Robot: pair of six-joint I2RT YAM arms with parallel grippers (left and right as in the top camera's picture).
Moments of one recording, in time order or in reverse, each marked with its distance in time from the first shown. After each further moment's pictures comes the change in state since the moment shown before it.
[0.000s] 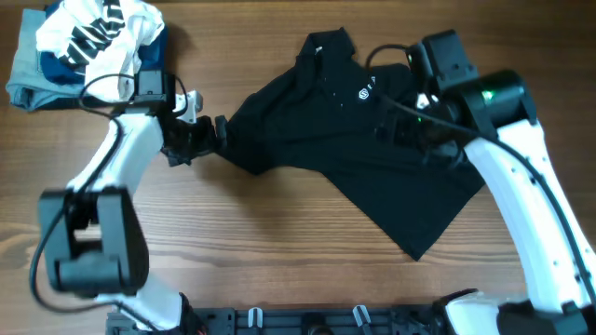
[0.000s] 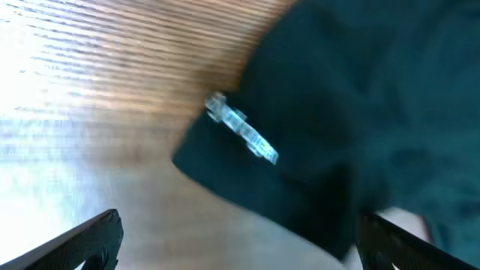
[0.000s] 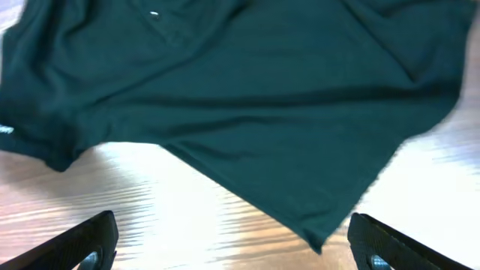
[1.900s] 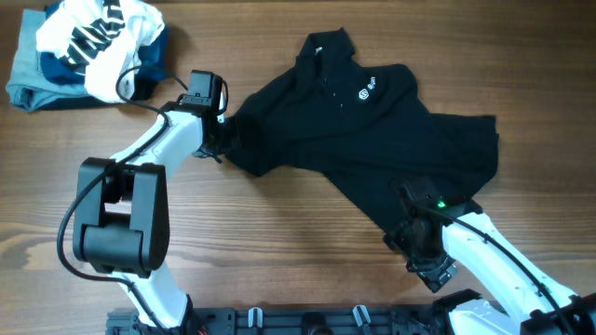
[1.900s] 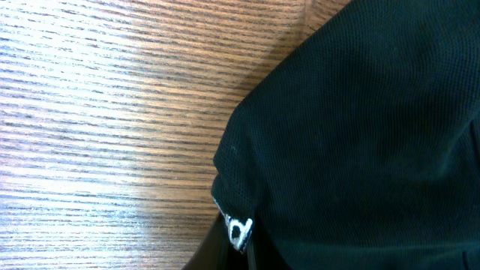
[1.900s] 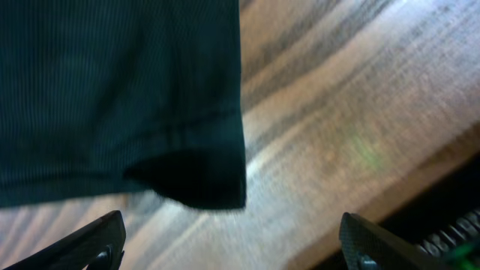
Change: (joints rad) left arm -0.173 0.120 -0.001 0.177 -0.275 -0.115; right arm 0.000 -0.240 -1.082 0.415 -0.130 0.629
